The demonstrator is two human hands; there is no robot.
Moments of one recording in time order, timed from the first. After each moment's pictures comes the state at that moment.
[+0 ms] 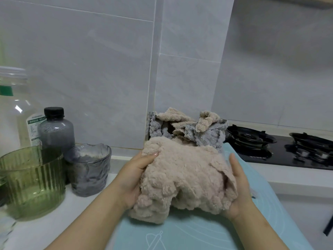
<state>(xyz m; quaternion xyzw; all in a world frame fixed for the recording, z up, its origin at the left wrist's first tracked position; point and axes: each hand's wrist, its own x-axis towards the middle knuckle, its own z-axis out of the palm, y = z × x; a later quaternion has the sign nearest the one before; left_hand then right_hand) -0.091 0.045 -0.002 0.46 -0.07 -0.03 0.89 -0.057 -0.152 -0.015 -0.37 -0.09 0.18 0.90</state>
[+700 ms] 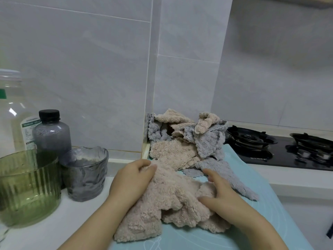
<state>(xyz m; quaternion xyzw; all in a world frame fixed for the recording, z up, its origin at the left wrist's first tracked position) -0.072 0.058 -0.027 0.87 0.09 0.19 0.45 -0.065 -0.168 -0.022 -0.91 -0.13 0.06 0.39</state>
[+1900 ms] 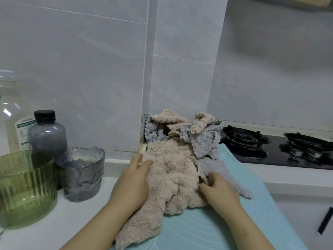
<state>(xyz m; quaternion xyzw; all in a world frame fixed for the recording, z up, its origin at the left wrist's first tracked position) -0.068 0.054 -0.041 0.95 0.00 0.21 0.23 -0.045 -0.158 -0.034 -0.94 0.03 -0.06 0.32</state>
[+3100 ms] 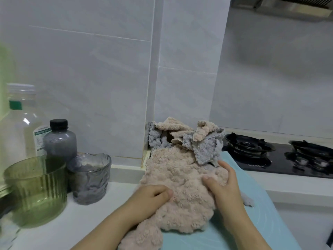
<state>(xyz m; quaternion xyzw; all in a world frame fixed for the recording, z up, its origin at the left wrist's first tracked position) -0.077 0.043 -0.044 0.88 -0.12 0.03 0.46 -0.062 -0.158 -0.022 -0.71 -0.06 -0.11 0.70</state>
